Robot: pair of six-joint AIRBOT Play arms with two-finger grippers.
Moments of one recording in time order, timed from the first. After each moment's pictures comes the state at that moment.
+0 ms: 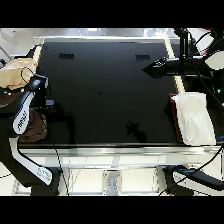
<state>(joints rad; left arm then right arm) 0.07 -1.82 1.45 2.08 -1.51 -1.97 0.06 -1.24 1.47 -0.82 1.13 0.93</state>
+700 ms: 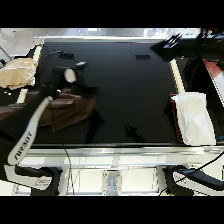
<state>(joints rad) -0.45 -1.57 1.45 1.29 -1.07 -1.70 0.06 -1.23 1.78 -0.88 1.15 0.95</state>
